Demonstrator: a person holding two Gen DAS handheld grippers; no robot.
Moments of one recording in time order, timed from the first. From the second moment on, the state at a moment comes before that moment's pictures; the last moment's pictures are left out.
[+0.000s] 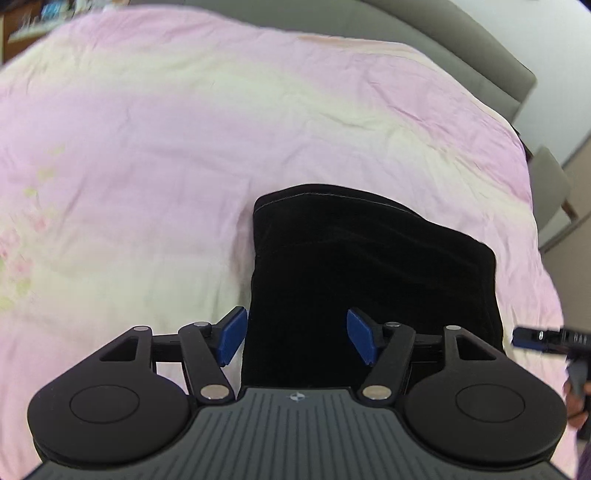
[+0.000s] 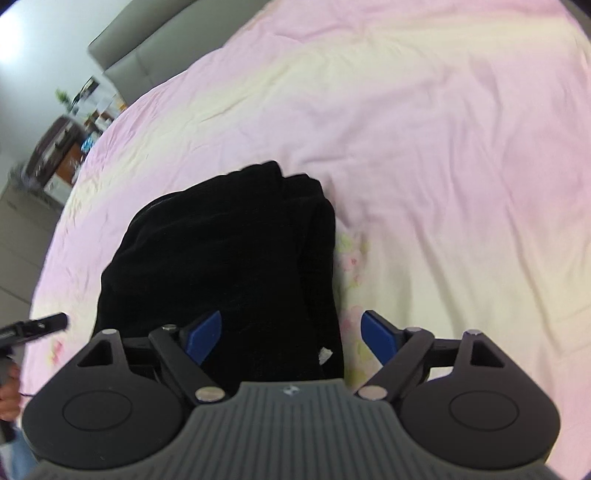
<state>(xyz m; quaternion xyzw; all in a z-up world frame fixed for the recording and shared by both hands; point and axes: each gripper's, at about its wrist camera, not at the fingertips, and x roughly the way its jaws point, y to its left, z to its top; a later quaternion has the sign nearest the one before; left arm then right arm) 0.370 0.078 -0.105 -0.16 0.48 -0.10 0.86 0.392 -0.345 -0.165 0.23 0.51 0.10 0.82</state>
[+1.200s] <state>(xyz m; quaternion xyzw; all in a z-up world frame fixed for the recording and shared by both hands) 0.320 0.097 -0.132 -0.29 0.50 -0.10 0.81 0.383 -0.272 -0.141 0.22 0.58 0.14 0.77</state>
